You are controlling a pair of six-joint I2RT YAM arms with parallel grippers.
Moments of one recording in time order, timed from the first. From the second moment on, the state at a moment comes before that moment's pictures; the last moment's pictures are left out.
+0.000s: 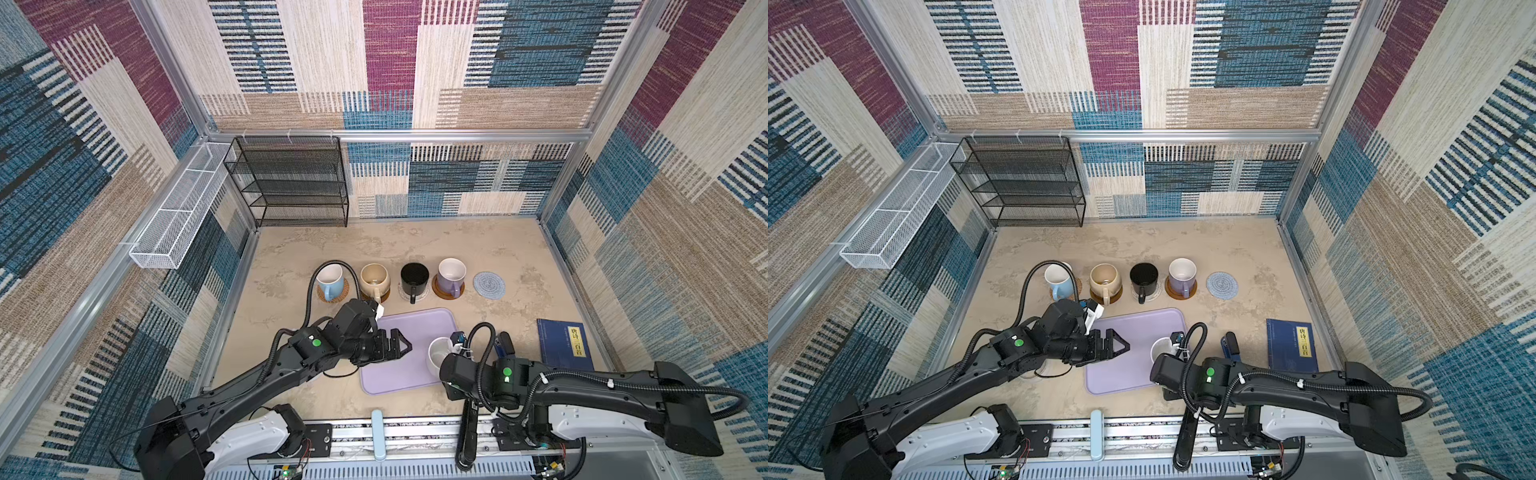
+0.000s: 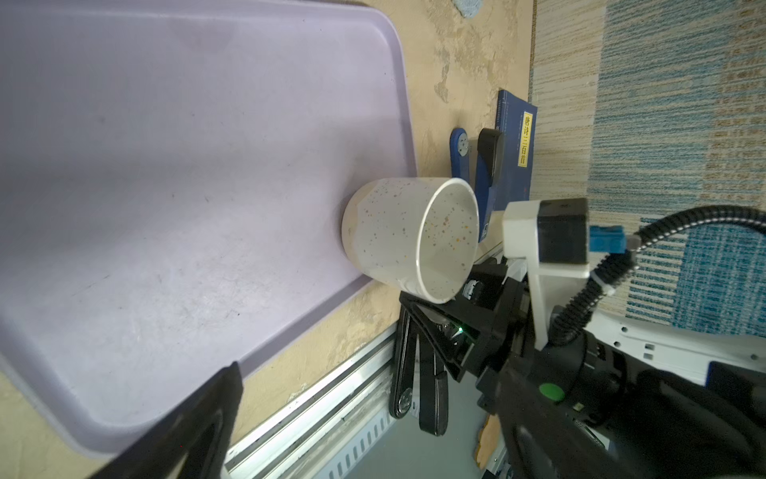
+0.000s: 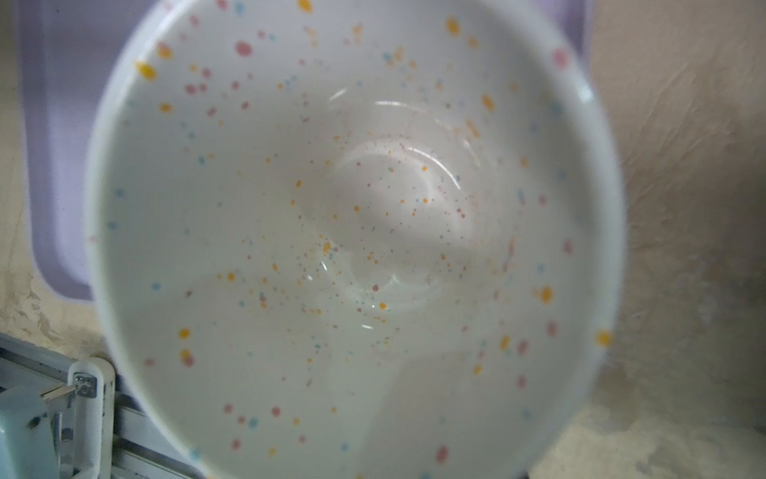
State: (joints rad) left arm -0.82 1.07 0.75 -0.47 0.34 -0.92; right arm 1.25 1.09 0.60 -0.70 0.27 1.07
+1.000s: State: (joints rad) left arm -0.82 1.10 0.85 -0.43 0.34 -0.93; right arm 1.14 1.05 0.69 -0.72 0.26 0.95
